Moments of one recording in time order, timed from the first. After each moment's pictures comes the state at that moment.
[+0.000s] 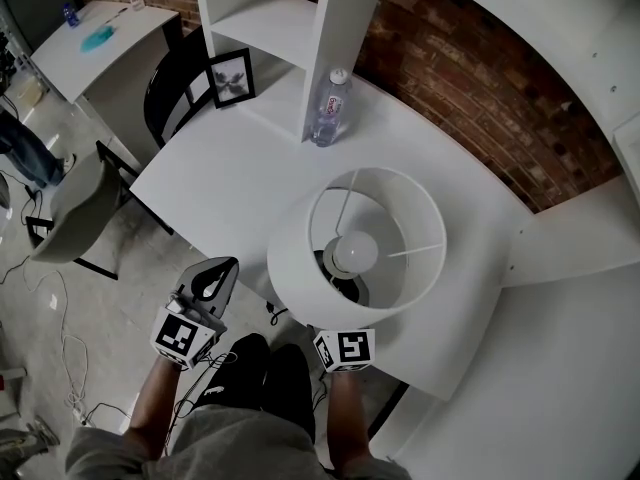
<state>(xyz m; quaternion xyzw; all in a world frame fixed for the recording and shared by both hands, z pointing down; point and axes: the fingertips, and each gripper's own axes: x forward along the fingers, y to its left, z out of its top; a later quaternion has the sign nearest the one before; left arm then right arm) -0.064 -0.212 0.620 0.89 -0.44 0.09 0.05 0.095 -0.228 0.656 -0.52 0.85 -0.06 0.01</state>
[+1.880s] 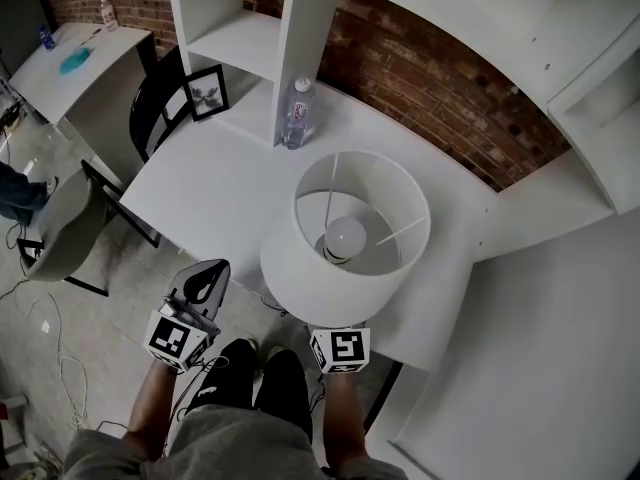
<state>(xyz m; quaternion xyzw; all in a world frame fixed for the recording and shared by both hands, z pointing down) -0.052 -0.185 0.569 0.91 -0.41 0.06 0.06 0.115 -0.189 0.600 -0.56 0.82 -0.03 -0.05</state>
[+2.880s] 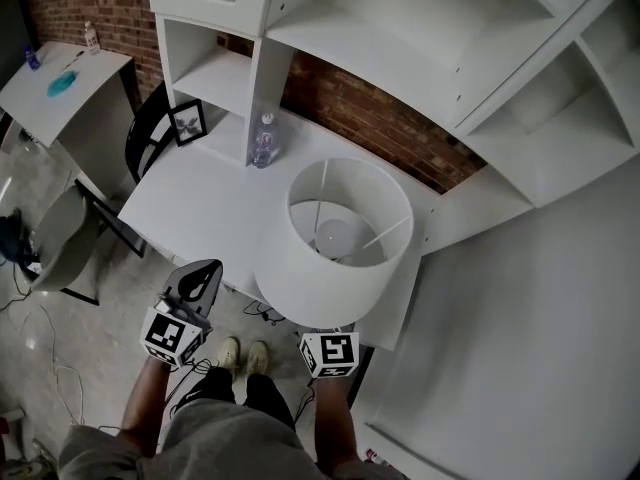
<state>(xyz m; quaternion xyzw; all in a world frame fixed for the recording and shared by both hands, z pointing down) -0.034 -0.160 0.443 0.92 -0.38 0.04 0.05 0.135 -0.139 0.462 -0.59 0.80 -0.04 -0.08</state>
